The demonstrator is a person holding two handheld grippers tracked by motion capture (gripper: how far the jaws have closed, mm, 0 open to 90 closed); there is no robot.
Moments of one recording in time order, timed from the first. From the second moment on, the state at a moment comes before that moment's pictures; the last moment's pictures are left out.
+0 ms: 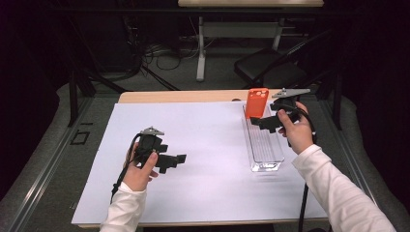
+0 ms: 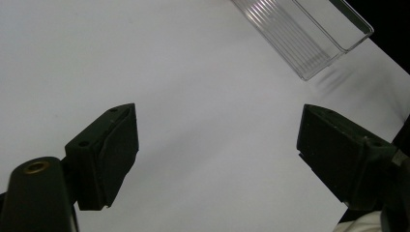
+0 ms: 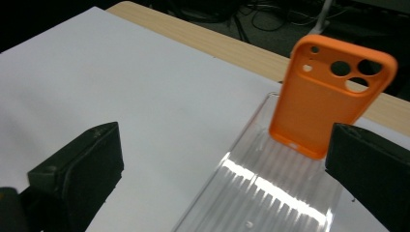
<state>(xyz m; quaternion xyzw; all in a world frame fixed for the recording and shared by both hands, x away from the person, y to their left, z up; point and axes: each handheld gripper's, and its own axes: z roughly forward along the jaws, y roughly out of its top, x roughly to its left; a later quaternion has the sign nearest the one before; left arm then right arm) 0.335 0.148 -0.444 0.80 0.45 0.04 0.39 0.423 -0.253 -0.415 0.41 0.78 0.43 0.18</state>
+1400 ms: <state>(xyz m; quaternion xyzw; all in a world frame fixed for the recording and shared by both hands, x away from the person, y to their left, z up) 0.327 0.139 -0.437 0.81 0.42 0.04 0.40 0.321 -0.181 -0.484 0.34 0.81 0.47 0.13</state>
